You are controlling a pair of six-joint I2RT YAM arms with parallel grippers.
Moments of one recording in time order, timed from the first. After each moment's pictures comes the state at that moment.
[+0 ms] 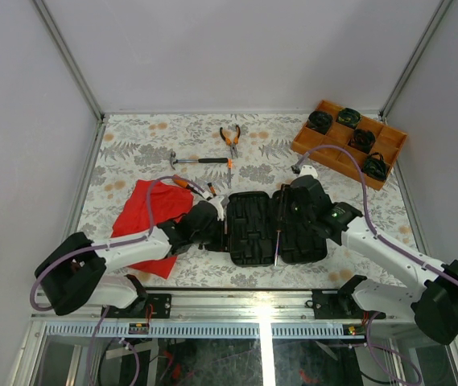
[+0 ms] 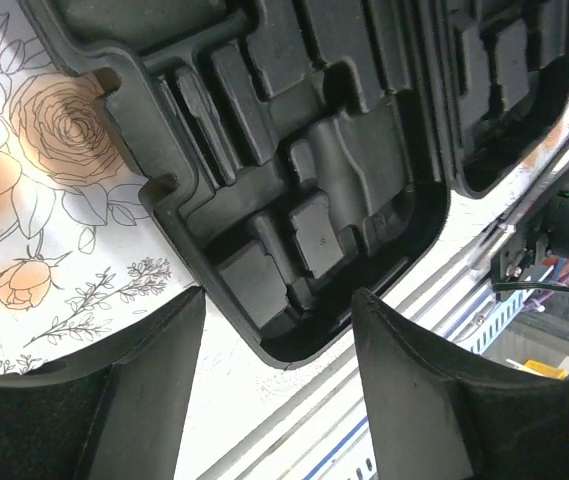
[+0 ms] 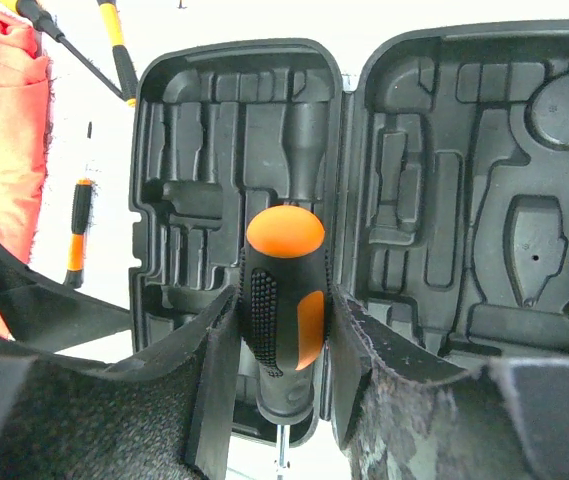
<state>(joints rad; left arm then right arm) -0.85 1.34 0.56 0.01 0.23 -0.77 0.67 1.12 0.77 -0.40 0.13 0.62</state>
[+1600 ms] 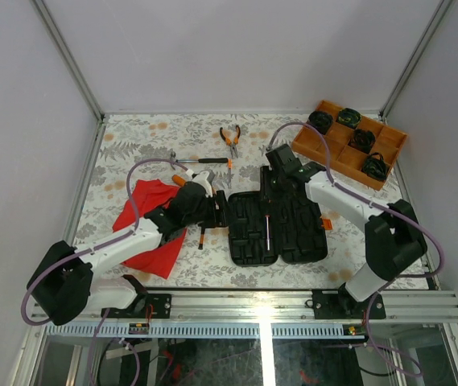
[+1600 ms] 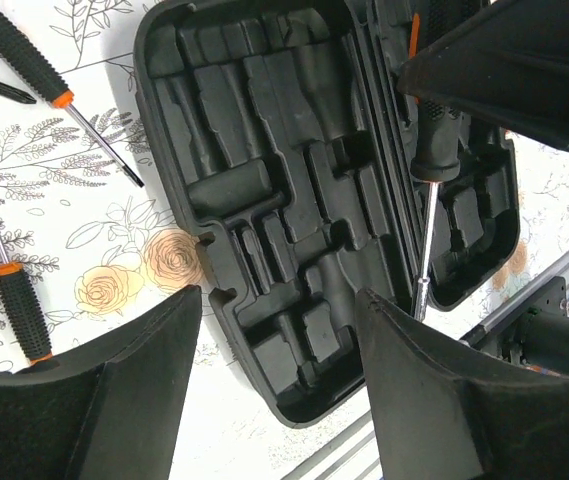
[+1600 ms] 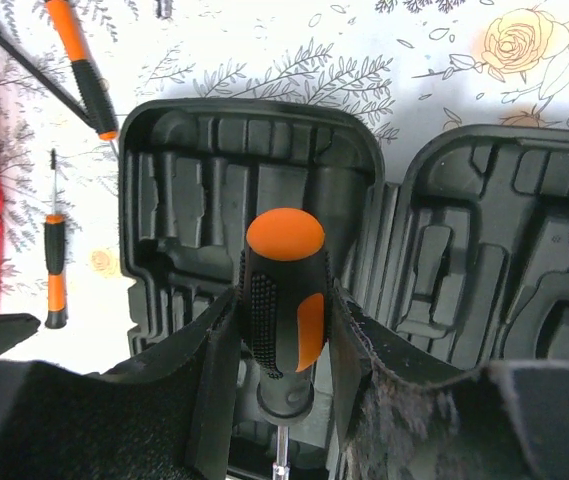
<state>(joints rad) -0.71 1.25 0.67 -0.06 0.10 -0.71 0.59 1.59 1.15 -0.53 -0.01 0.52</state>
